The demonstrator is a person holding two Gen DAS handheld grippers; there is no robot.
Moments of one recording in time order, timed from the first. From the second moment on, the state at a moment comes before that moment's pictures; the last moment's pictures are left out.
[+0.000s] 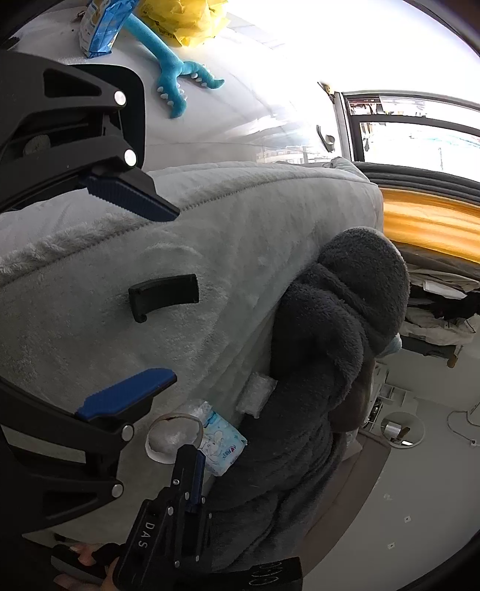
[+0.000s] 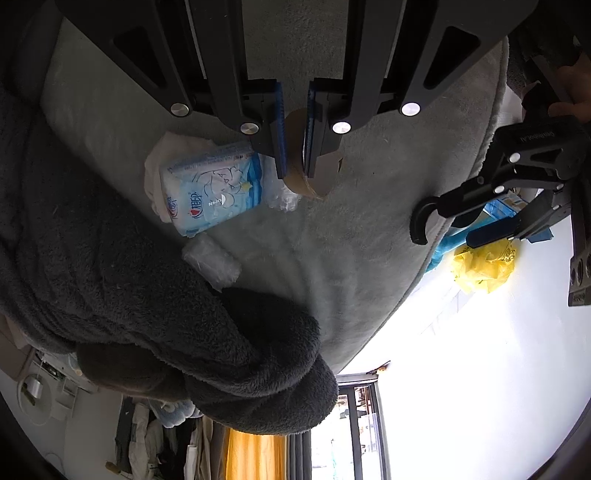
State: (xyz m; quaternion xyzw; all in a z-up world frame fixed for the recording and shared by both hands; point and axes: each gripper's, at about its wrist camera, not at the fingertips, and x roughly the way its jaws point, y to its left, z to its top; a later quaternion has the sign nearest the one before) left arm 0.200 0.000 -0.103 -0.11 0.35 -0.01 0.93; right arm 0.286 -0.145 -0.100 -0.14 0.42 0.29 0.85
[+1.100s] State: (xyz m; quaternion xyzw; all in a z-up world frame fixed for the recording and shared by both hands) left arm 0.230 -0.005 -0.129 -0.13 0.38 0.00 0.91; right arm 0.288 -0.166 -0.084 -0.06 0.41 0.32 0.85
